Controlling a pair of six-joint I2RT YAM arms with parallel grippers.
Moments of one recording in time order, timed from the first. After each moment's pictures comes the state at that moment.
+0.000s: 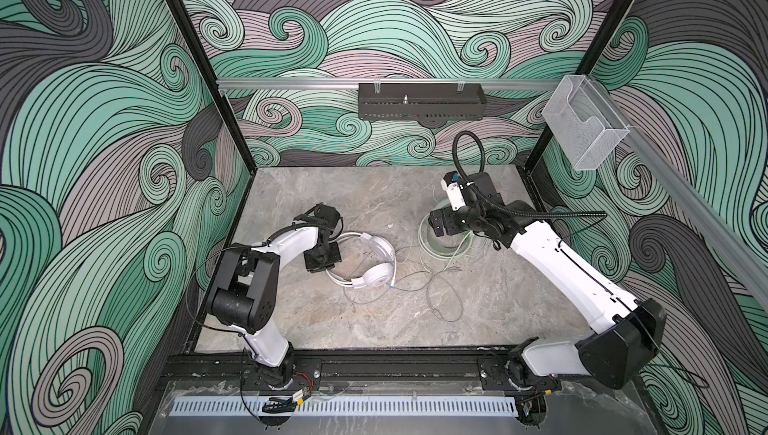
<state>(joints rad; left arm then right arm) -0.30 1.67 1.03 -0.84 -0.02 -0.60 0.52 1.38 1.35 -0.80 0.05 0.11</state>
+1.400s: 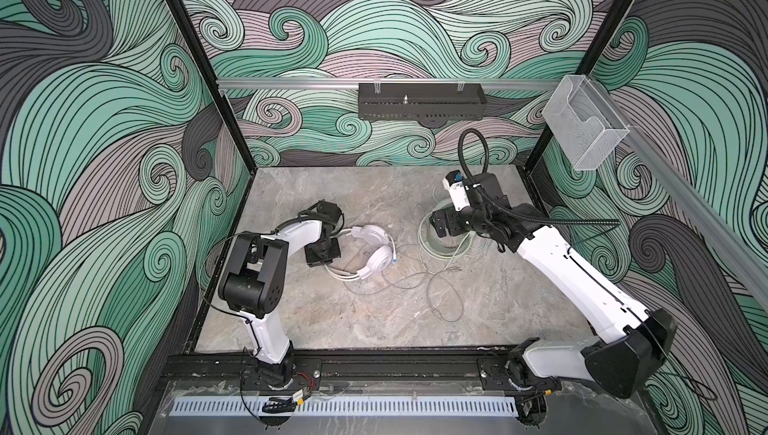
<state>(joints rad) -0.27 1.76 1.14 -0.85 -0.14 -0.54 0.52 1.31 1.32 -0.78 0.00 0.07</state>
